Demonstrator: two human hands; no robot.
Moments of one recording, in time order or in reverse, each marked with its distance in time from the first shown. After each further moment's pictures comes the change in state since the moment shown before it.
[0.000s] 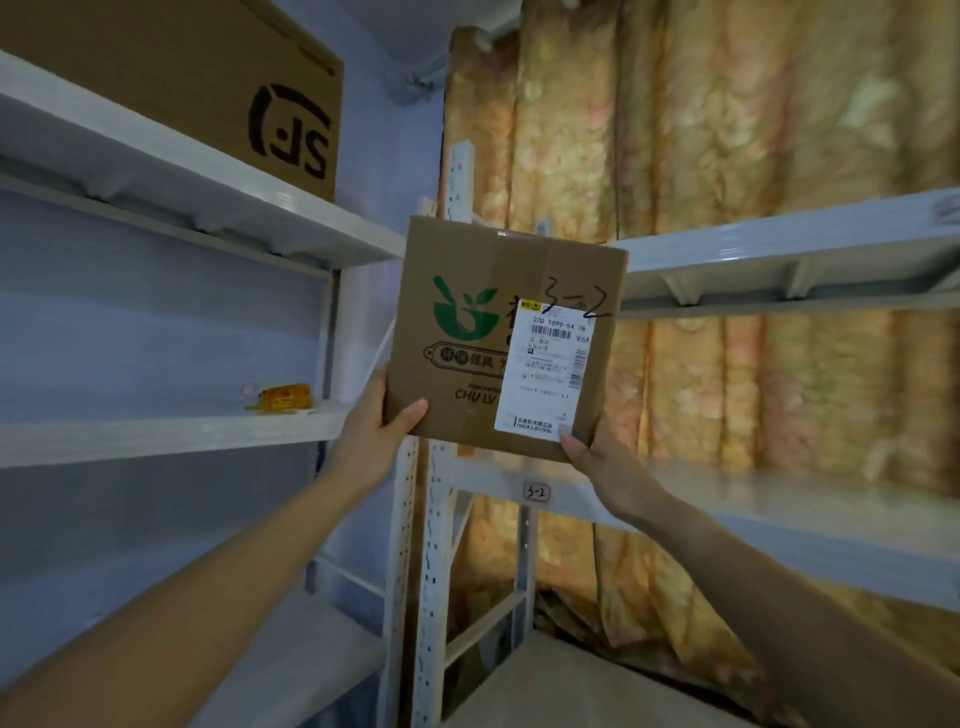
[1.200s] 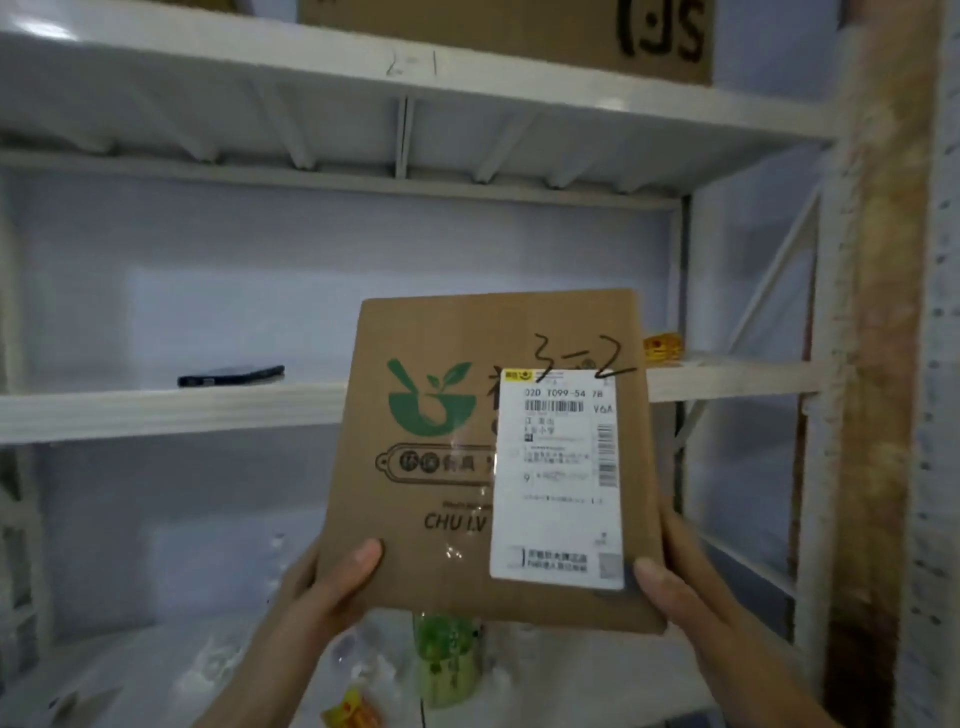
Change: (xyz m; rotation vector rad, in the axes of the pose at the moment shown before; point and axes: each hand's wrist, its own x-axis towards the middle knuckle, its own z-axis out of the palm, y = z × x) left_hand -0.223 -0.038 -0.311 -0.013 0.515 -0.571; right_hand -0.024 -0.052 0.341 0.897 -0.511 -0.053
